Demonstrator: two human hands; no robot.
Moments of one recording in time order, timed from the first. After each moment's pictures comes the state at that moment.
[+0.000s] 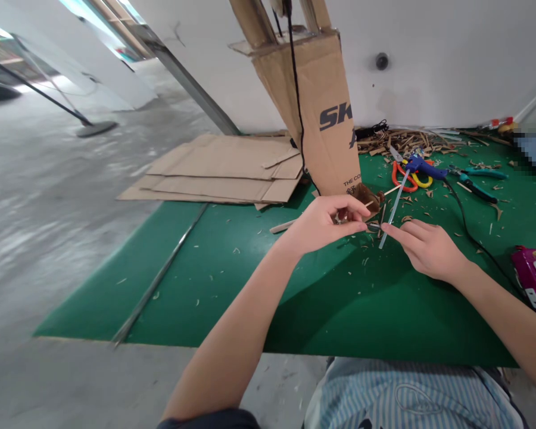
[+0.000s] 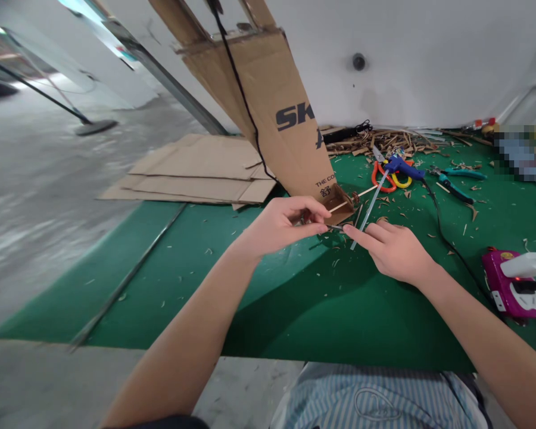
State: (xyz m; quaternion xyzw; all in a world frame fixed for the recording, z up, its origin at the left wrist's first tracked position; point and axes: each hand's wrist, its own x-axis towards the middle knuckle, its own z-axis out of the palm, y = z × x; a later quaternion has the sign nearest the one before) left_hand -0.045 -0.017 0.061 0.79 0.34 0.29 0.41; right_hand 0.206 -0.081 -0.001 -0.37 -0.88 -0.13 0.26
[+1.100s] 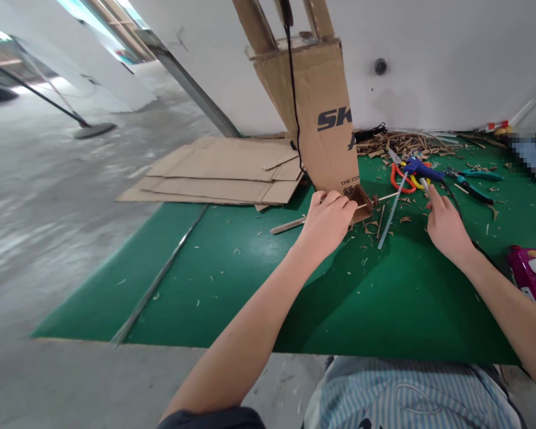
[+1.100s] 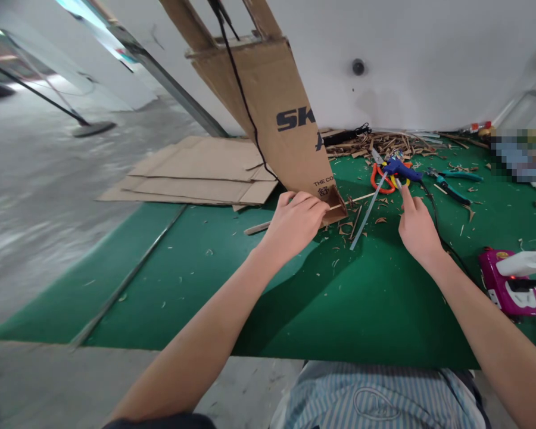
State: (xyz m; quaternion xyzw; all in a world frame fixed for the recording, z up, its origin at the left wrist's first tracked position) left_hand -0.036 -0.009 0.028 0.90 0.40 0.11 -0.14; right_hand 0.248 -0.045 -0.031 -0.62 -0.72 -0.04 0.31
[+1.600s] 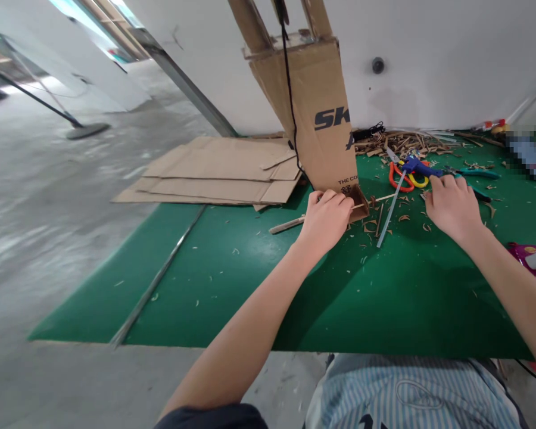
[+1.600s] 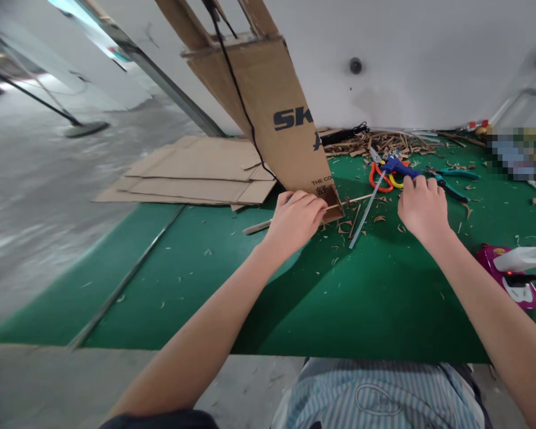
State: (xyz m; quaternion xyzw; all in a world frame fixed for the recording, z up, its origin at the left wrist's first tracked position) left_hand -0.036 -0.001 0.017 0.88 0.43 0.13 -0.13; right_hand 0.242 -0.036 0.021 -0.71 -0.68 -0.15 0.08
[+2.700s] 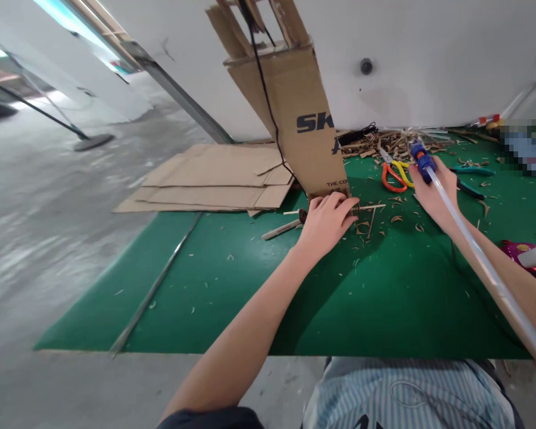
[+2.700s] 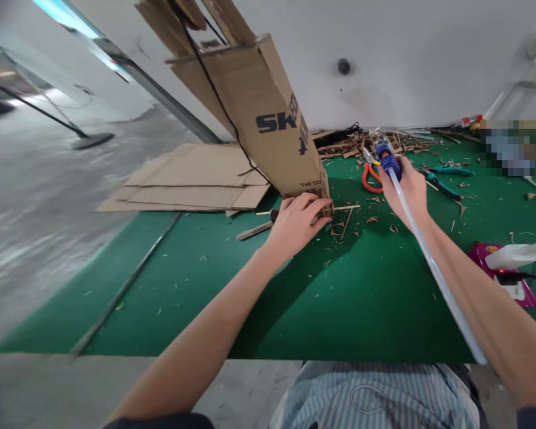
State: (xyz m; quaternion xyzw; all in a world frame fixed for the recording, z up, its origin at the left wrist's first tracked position) left_hand -0.025 0.005 0.007 0.89 0.42 0.15 -0.07; right_hand 0.236 0.001 0.025 -0.67 -0.58 0.05 0.47
